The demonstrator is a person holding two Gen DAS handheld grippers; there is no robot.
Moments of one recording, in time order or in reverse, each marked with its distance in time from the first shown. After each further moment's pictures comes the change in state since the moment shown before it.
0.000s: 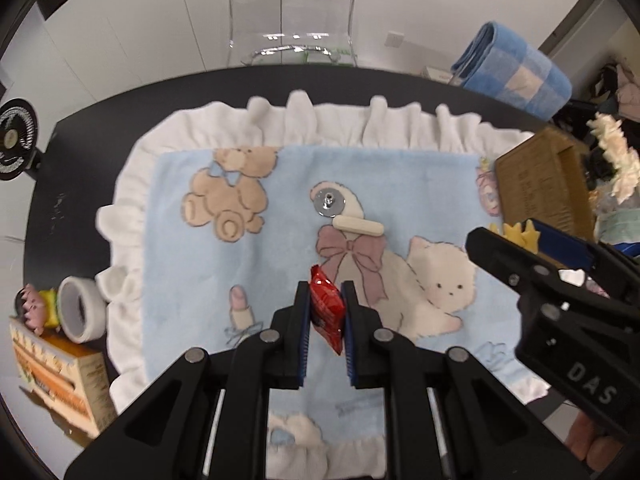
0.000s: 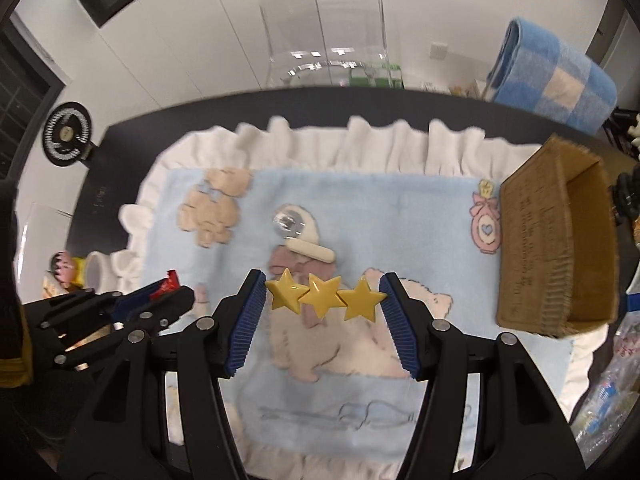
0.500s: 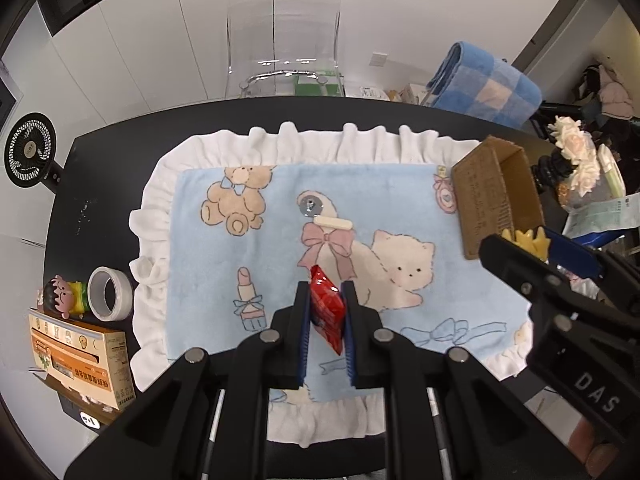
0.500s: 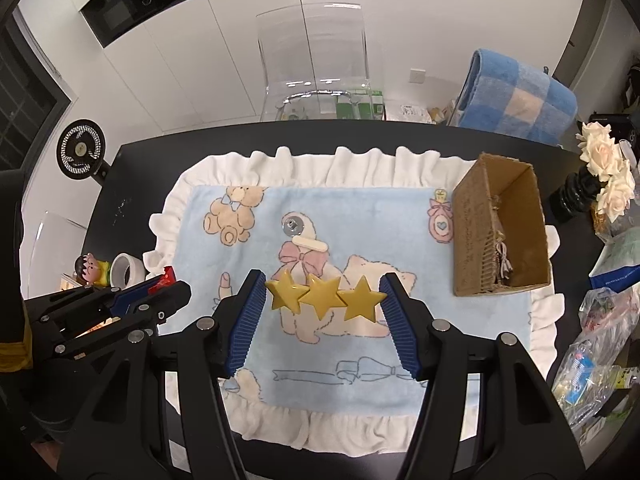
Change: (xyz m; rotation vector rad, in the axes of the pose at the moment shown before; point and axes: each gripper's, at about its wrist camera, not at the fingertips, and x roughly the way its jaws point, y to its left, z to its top) left arm -0.078 -0.033 -0.022 0.029 -0.038 -0.008; right arm -0.098 0.002 -0.021 0.019 -0.071 -0.040
